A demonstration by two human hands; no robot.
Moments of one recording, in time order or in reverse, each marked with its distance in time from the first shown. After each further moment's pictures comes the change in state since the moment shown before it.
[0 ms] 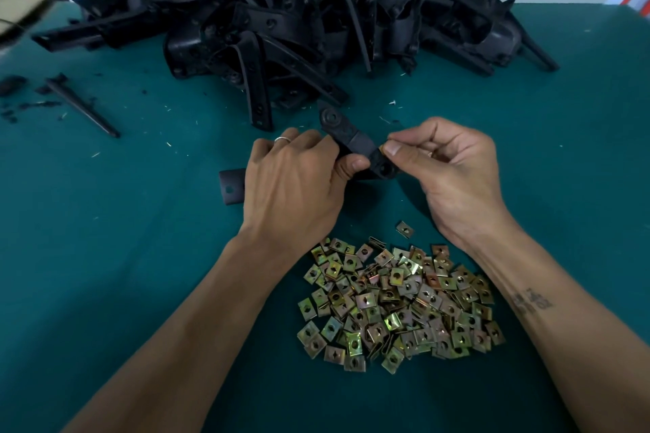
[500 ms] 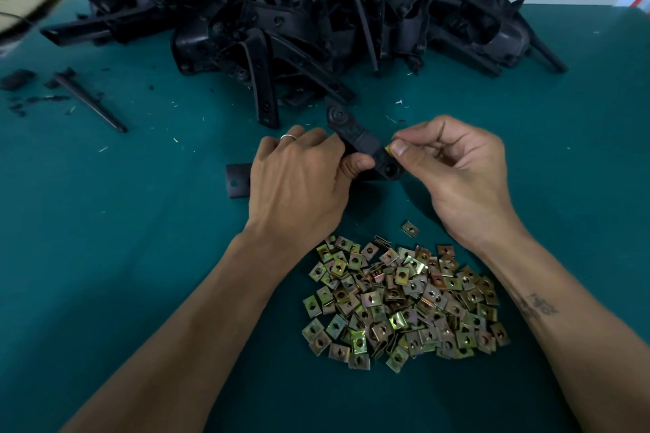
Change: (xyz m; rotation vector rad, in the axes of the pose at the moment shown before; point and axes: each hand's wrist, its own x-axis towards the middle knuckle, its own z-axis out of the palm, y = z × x) left_hand -0.001 0.000 -0.001 -0.042 0.022 -0.005; right_hand -0.003 -0.004 -0.001 -0.177 -0.008 -0.064
